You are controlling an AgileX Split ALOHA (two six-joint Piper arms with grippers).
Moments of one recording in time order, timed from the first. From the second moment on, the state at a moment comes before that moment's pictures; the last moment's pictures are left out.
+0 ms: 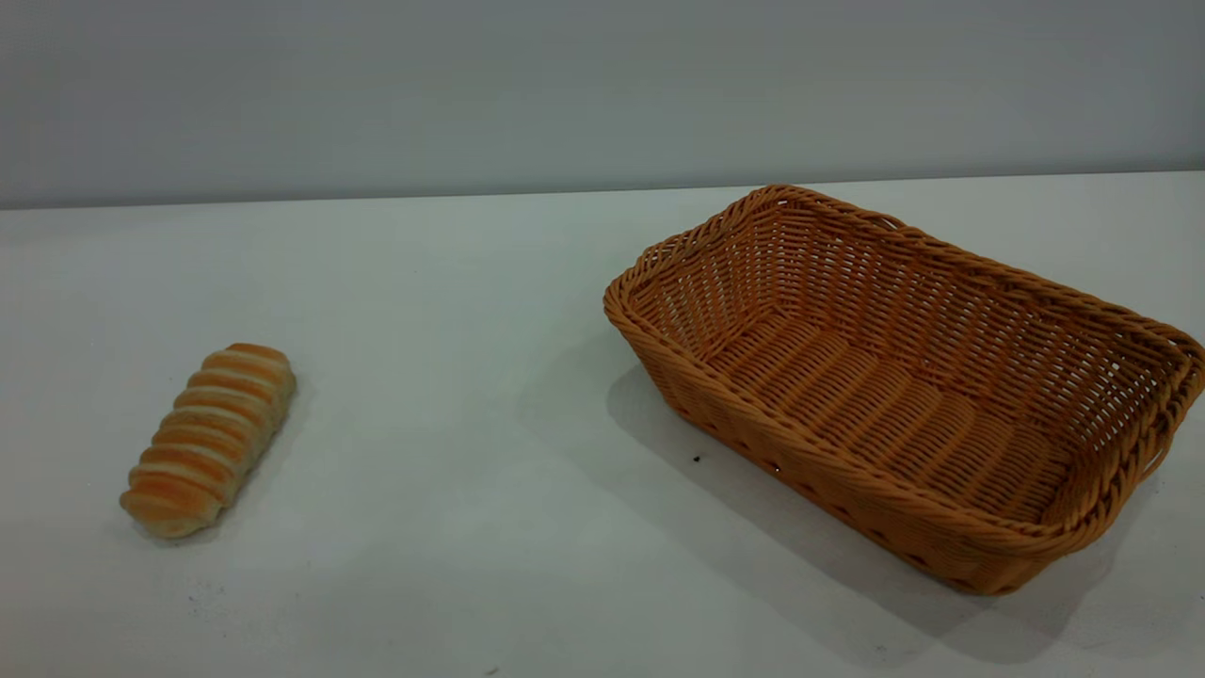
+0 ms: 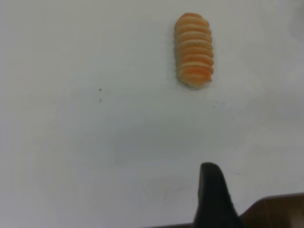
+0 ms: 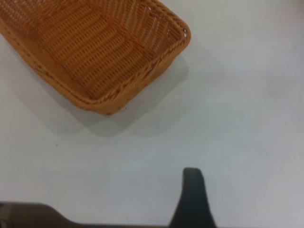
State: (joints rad) left arm -0.07 -0.02 -0.49 0.02 1.14 0.01; right arm 0.02 0.09 -0.49 0.02 1.15 -0.01
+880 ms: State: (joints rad) left arm -0.07 0.25 -0.51 0.01 0.97 -0.04; right arm 0.20 0.18 -0.49 0.09 0.88 0.16
